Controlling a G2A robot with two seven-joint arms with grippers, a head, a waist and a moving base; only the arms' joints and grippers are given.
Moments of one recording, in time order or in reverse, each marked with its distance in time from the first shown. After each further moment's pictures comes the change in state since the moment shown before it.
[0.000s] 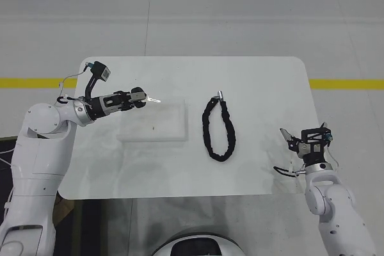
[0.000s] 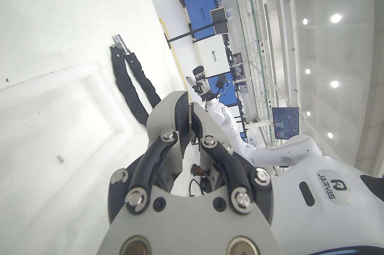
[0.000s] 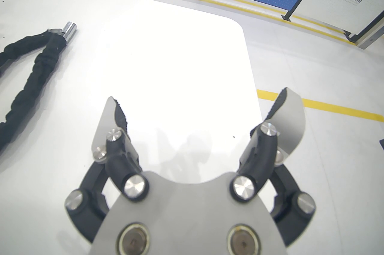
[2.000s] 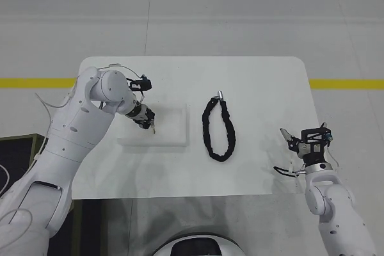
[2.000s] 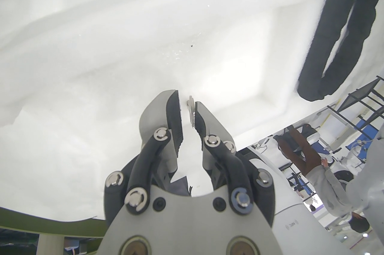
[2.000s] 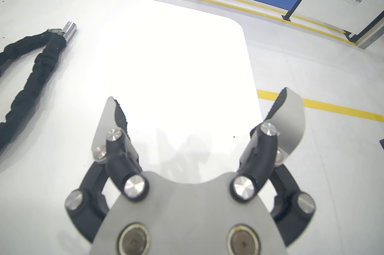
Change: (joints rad) left arm -0.409 -0.096 0.516 0.141 0.896 0.487 -0.327; right arm 0.000 0.000 0.000 0.000 0.000 0.000 0.000
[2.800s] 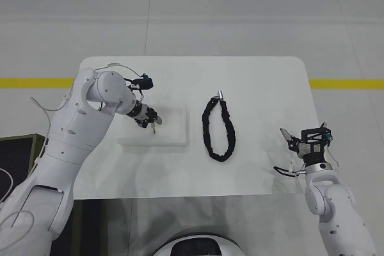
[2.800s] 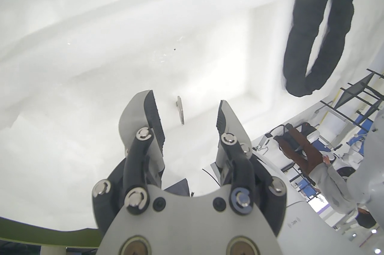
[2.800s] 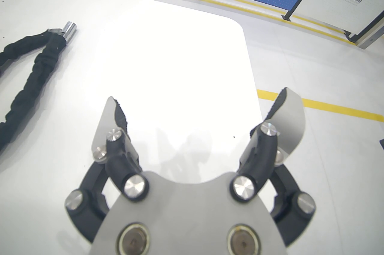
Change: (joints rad) left arm 0.036 -0.008 -0.059 -0.043 -0.011 -0.039 -0.005; right arm 0.000 0.000 0.000 0.000 0.000 0.000 0.000
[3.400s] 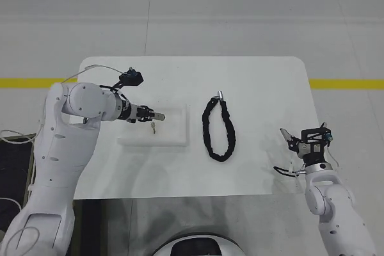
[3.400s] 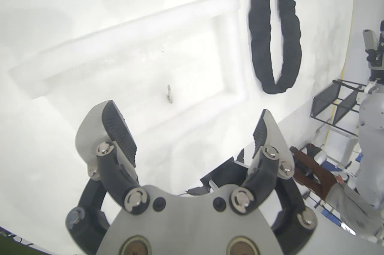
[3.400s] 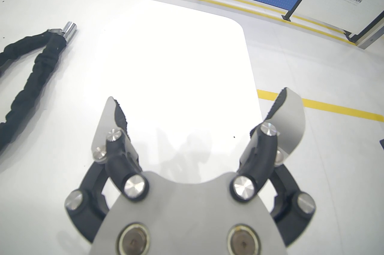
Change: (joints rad) left arm 0.210 -0.020 -0.293 -0.293 0.070 -0.063 -0.002; right arm 0.000 0.000 0.000 0.000 0.000 0.000 0.000
